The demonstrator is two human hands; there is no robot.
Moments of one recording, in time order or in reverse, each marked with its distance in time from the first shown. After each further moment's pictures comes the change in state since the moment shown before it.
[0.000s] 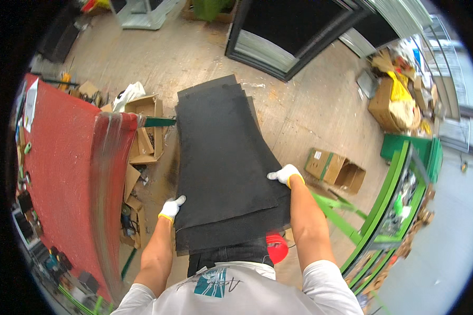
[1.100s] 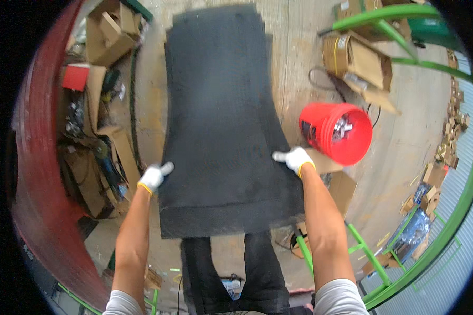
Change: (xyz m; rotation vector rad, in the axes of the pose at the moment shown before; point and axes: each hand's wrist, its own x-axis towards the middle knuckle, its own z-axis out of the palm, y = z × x) left_hand 0.071 -0.406 -0.226 0.959 -0.035 0.165; right_hand -0.045 0.313 0.658 0.447 0.037 0.010
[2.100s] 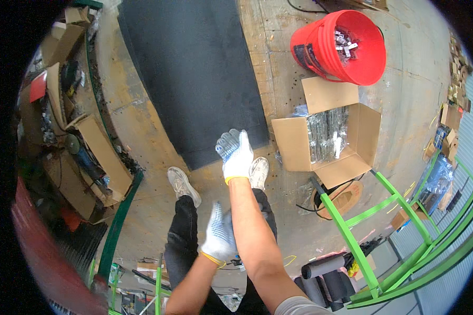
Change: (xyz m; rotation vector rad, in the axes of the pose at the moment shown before) left_hand -0.239 -0.057 0.292 -1.625 -0.669 -0.620; right_hand -0.037 0.086 0.299 2.100 0.016 0.184
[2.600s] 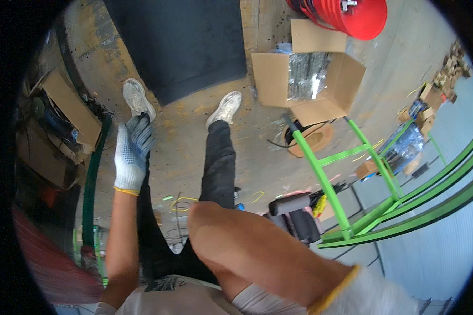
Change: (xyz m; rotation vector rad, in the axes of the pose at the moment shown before) left_hand -0.070 0.175 -0.002 0.621 0.324 0.547; right_hand -0.317 -0.156 0.142 -0.015 -0.842 -0.706
